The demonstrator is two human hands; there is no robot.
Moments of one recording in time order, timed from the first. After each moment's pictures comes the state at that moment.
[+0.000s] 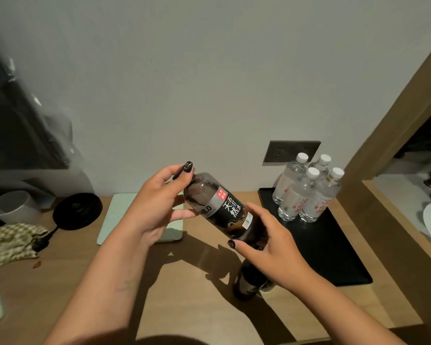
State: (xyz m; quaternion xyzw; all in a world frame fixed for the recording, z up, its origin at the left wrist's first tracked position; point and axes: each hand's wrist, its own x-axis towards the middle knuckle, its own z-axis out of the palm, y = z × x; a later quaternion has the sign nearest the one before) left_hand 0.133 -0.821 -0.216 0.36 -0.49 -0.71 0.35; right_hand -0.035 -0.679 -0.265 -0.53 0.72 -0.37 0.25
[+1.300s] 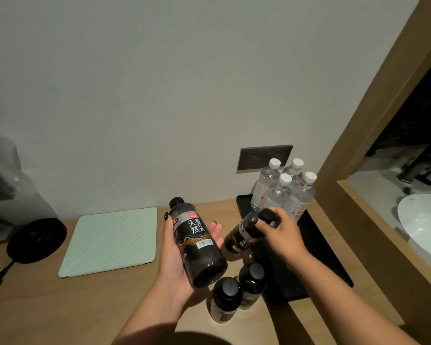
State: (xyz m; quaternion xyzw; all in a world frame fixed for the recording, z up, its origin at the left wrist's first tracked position) left_hand 0.039 -0.776 -0.294 0.31 -0.05 -0.89 0.33; right_hand -0.149 -0.705 -0.303 -0.29 0.79 -0.48 0.26
